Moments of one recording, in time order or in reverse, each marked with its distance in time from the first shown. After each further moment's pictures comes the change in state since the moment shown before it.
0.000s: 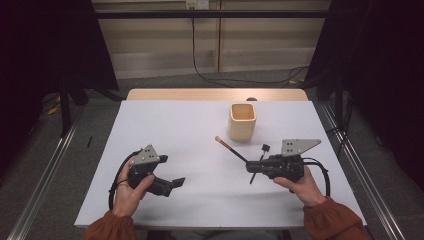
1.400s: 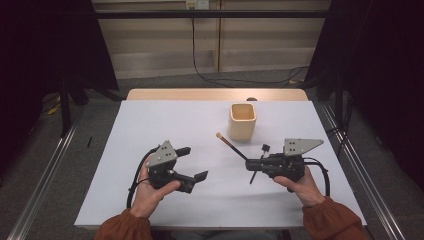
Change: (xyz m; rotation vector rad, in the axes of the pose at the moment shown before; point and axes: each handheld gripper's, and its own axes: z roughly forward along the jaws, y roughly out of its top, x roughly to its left) left arm -0.037 0.035 0.030 -0.204 -0.074 0.046; right arm 0.001 0.002 0.000 -0.055 0.017 -0.009
